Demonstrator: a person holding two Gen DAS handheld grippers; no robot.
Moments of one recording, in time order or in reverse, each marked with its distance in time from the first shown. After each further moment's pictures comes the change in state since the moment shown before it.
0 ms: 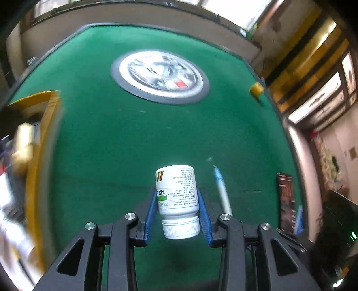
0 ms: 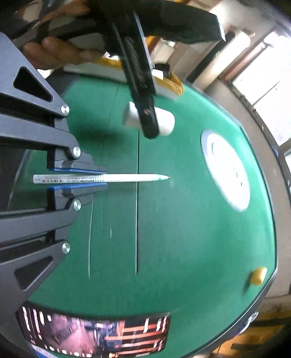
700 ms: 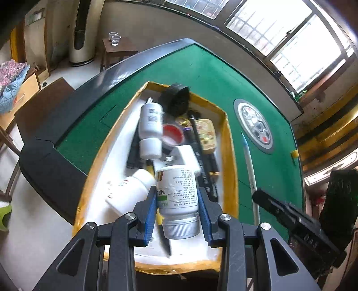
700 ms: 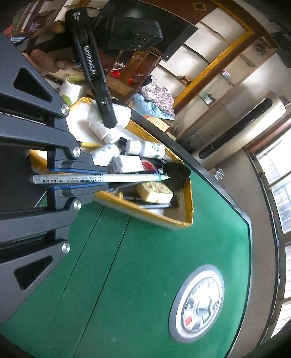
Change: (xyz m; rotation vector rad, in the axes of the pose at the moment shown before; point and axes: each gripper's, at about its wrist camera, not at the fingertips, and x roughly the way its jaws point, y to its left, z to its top) left arm -0.116 0.196 -0.055 -0.363 -0.137 0.102; right arm 0.053 0.201 0.032 -0.305 0.070 0.243
